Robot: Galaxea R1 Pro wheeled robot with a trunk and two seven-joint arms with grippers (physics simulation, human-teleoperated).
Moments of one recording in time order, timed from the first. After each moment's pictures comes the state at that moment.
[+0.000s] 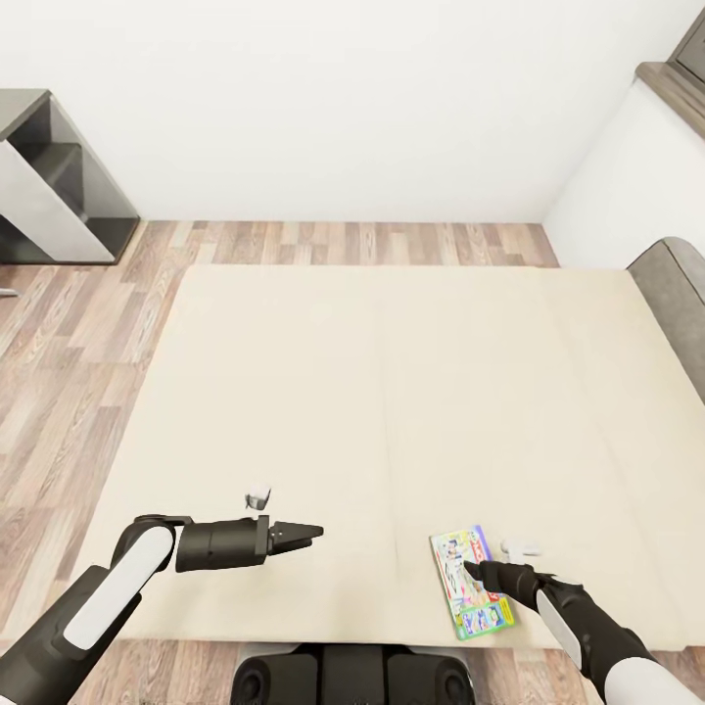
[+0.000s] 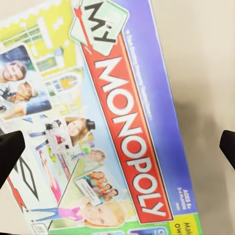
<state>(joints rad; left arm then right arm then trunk) -0.43 0.34 -0.36 -1.43 1.17 1.03 -0.51 -0.55 -0.20 0.10 -0.51 -0.27 0.24 0.27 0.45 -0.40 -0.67</state>
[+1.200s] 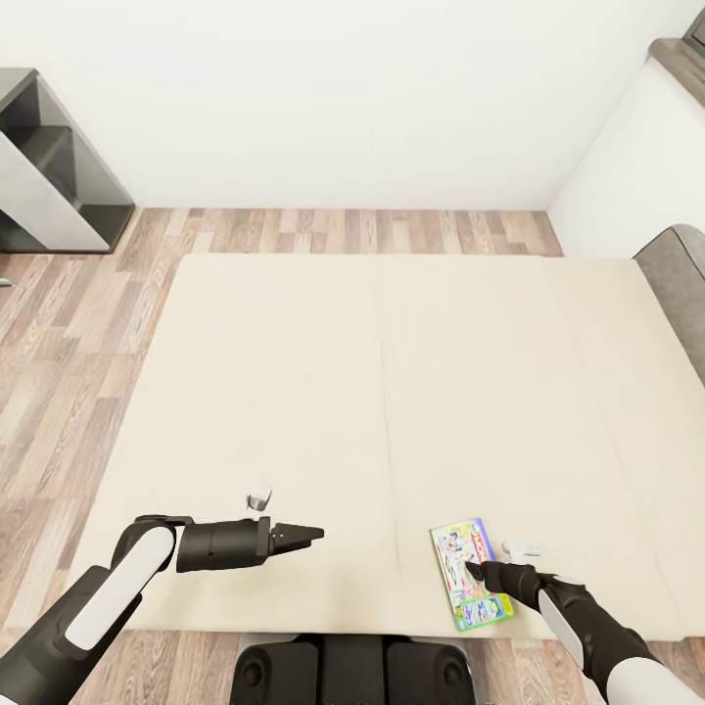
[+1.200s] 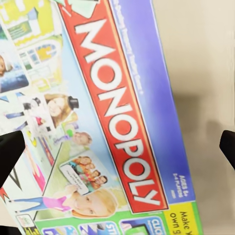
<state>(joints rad) -0.43 0.34 -0.36 -1.42 1.14 1.03 -0.50 -0.55 -0.21 0.10 -0.52 -0.27 0.24 0.27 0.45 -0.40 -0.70</state>
